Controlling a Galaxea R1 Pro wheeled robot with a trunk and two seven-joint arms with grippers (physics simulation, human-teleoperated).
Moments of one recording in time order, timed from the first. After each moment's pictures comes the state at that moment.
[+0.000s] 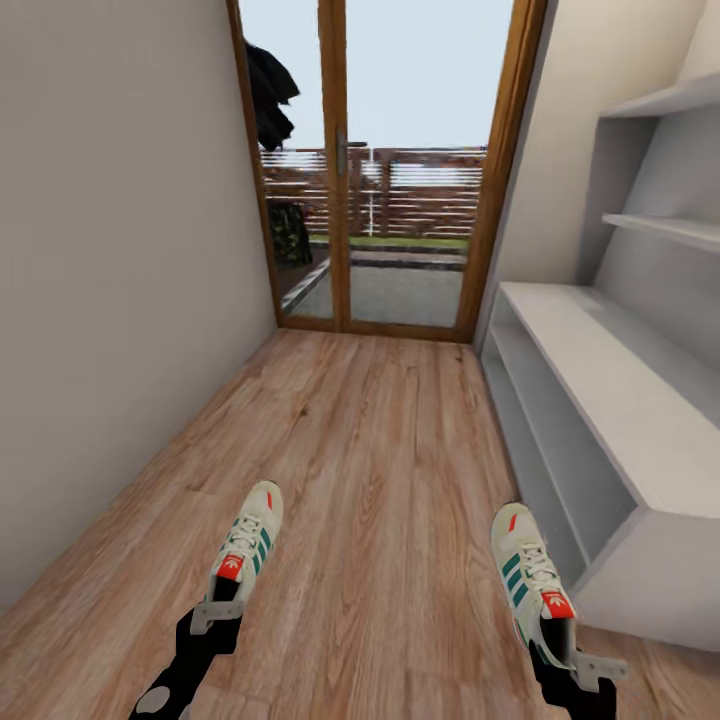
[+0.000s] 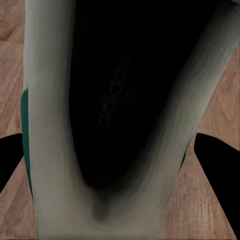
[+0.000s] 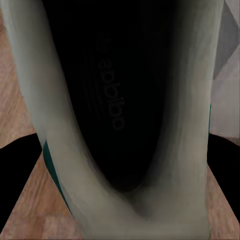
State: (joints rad) left arm -0.37 0.04 0.14 -0.44 -0.07 -0.35 -0.10; right arm -0.20 -0.11 -0.30 -0.56 0.04 -0.41 0.14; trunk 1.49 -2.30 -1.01
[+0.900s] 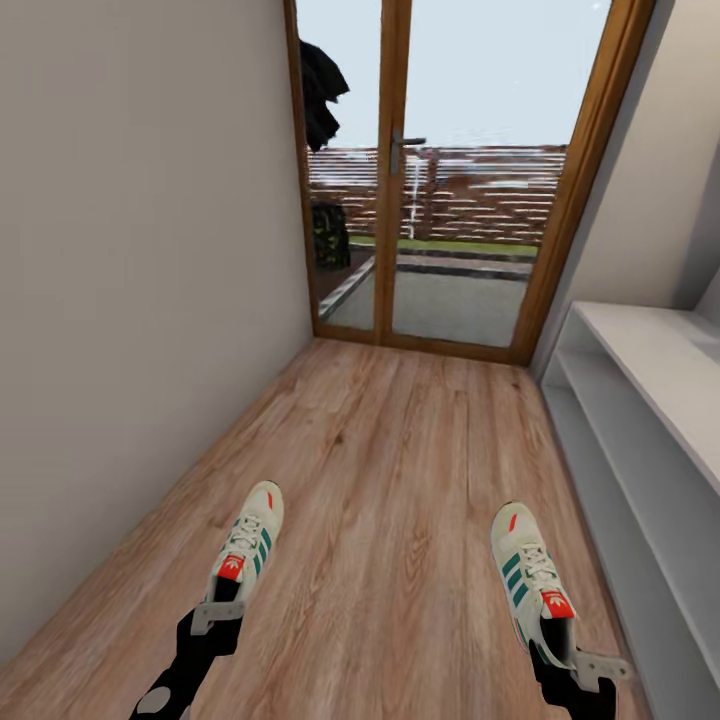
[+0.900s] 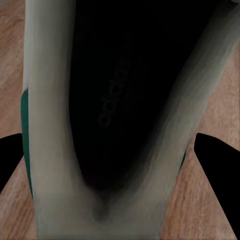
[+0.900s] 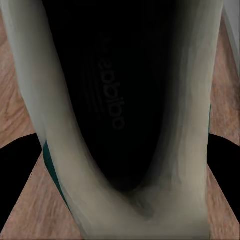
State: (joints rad) left arm -0.38 0.04 0.14 -0.44 -0.07 -0.35 -0.10; right arm -0.20 -0.11 -0.30 -0.57 0.04 -0.41 0.14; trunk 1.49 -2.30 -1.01
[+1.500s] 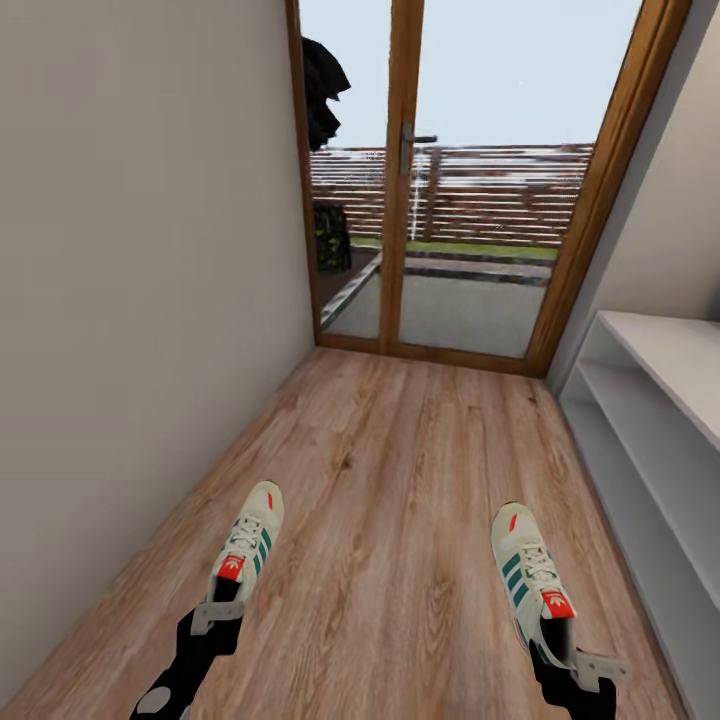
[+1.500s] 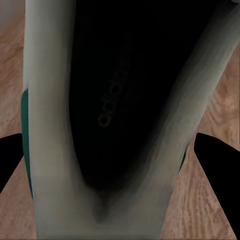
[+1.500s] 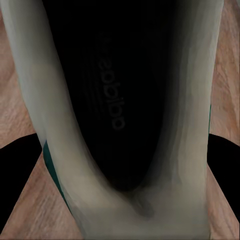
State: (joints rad) left arm -0.38 0.04 0.14 -0.44 -0.07 -0.35 -0.10; right arm -0.20 -0.11 -0.30 -0.57 0.04 -0.41 0.14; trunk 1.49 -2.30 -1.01
